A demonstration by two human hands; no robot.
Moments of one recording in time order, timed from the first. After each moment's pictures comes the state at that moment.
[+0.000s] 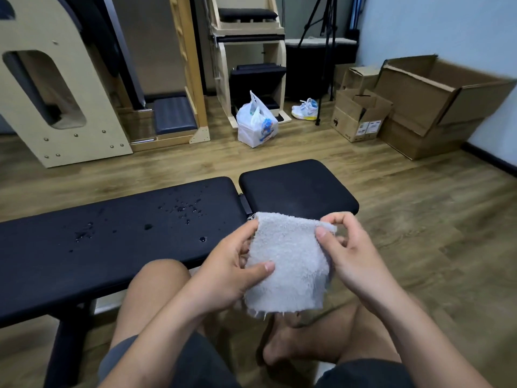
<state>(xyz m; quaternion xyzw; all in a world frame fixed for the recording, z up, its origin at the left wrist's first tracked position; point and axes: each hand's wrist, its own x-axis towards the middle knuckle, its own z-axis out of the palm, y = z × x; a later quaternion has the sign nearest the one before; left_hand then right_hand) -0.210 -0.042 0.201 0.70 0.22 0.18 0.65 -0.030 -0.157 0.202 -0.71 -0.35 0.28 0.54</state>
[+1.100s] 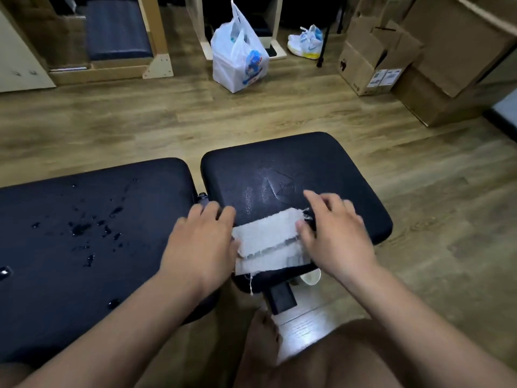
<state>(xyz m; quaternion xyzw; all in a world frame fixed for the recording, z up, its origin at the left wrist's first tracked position) -0.054 0.147 0.062 0.91 0.39 0.00 0.13 0.132 0.033 0.066 -0.88 -0.47 0.06 0.06</state>
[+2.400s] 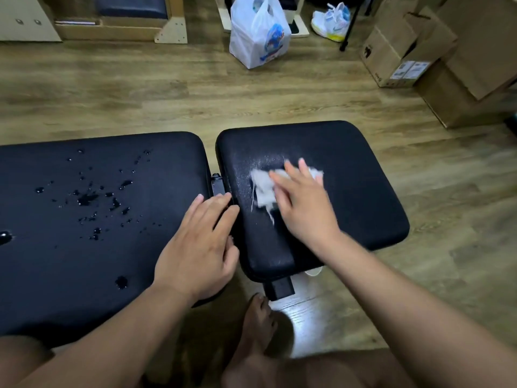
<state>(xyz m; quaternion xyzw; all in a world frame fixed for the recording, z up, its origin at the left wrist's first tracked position) -0.085 0.140 0.008 0.93 0.34 0.12 0.13 0.125 0.106 0.017 -0.81 -0.56 0.09 0.16</state>
